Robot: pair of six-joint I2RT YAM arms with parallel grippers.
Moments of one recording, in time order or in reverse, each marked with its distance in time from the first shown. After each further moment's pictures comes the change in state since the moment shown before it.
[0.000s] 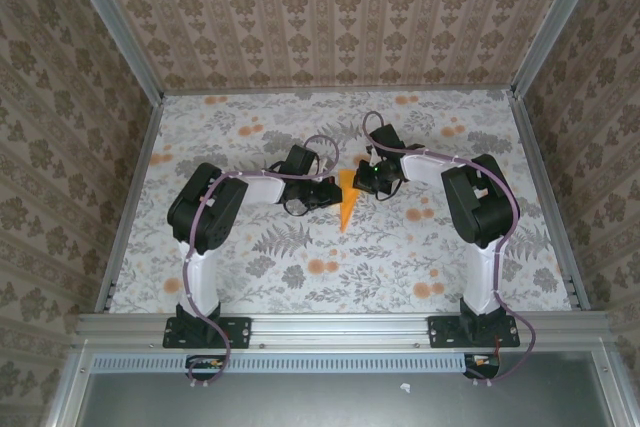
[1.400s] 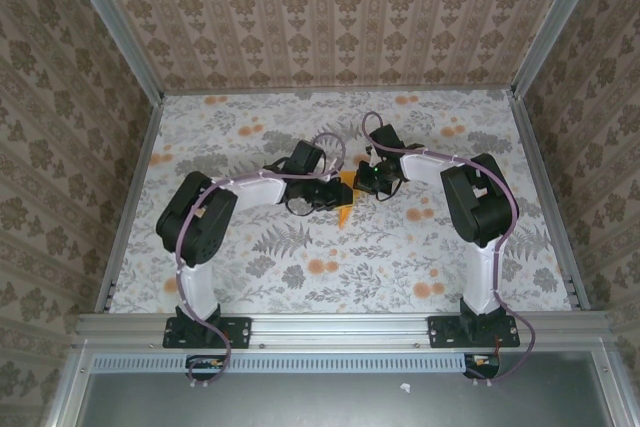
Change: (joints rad) left arm -0.067 -0.112 0.021 -0.126 0.089 -0.028; right arm -0.003 0.007 0.006 -0.014 -0.001 -0.021
